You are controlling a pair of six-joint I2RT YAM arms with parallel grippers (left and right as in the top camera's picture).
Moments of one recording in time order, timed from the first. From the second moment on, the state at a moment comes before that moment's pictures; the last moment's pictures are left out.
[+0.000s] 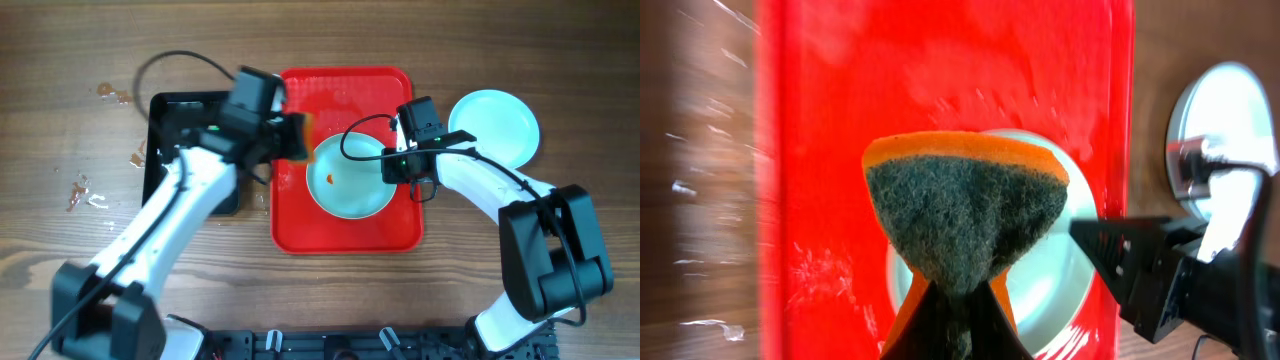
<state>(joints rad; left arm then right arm) -0.42 1.58 1.21 -0.64 0.19 -0.58 0.30 1.80 0.99 -0.46 -0.10 0.27</state>
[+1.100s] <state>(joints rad) -0.52 1.98 1.27 -0.58 0.07 -0.73 0.30 1.80 1.00 -0.47 -0.12 0.29</state>
